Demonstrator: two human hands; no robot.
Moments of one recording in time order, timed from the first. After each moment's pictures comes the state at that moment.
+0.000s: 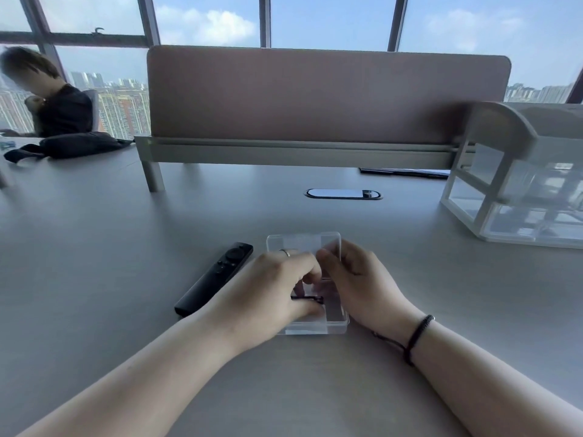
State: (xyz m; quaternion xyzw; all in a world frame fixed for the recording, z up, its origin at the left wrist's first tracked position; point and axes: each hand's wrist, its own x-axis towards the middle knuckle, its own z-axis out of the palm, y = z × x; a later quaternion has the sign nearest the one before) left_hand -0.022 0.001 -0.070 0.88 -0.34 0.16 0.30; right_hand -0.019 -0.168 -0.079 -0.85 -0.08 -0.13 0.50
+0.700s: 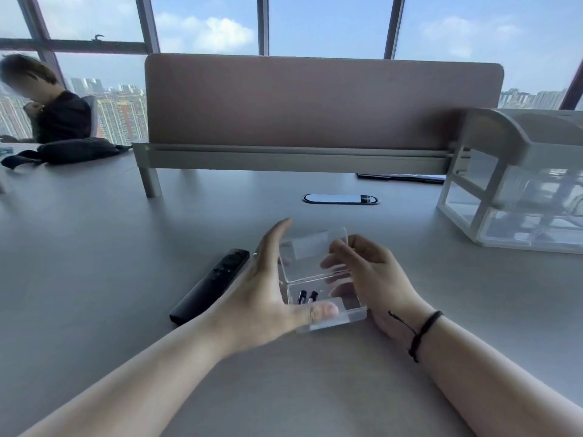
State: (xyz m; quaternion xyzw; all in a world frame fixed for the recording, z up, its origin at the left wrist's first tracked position) left_hand -0.019 0.003 -0.077 0.88 -0.23 0.05 0.41; right_hand -0.011 -0.183 -0.073 -0.72 0.00 -0.08 0.68
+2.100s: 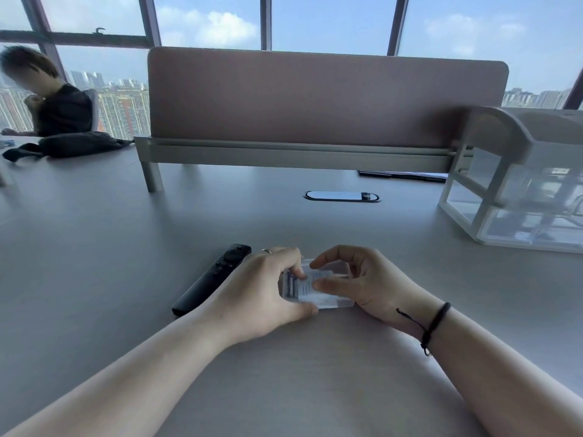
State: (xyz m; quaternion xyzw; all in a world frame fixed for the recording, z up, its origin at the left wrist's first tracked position) left_hand -0.009 0.007 -0.083 0.89 -0.27 0.14 0.34; right_hand -0.013 -0.193 -0.072 -0.84 -0.13 0.00 0.53
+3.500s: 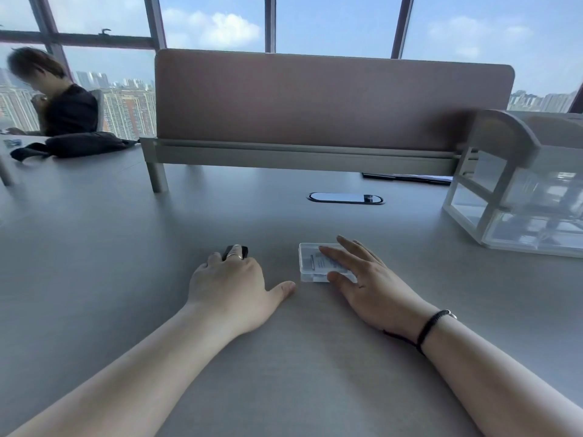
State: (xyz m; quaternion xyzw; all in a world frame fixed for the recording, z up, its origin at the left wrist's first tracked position) left_hand -0.004 0.019 -0.076 1.00 -0.03 0.04 0.01; right_hand 0.001 -0.203 -0.092 -0.96 -0.12 -0.08 0.24
